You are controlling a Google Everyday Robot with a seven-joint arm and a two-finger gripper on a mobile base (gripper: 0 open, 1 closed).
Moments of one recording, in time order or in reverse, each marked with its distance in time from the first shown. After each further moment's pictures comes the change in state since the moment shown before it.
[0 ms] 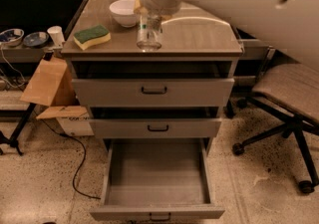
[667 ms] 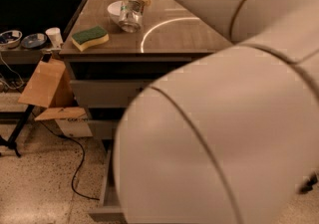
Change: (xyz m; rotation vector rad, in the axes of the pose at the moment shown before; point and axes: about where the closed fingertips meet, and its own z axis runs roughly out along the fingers) arm -0.056 0.045 0.078 0.091 0.013 0.074
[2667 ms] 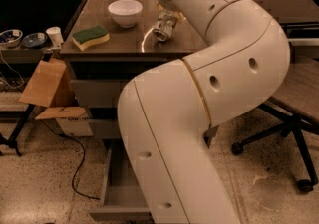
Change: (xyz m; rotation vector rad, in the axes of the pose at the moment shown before) arm -0.021 -0.123 0.110 0.218 0.064 0.258
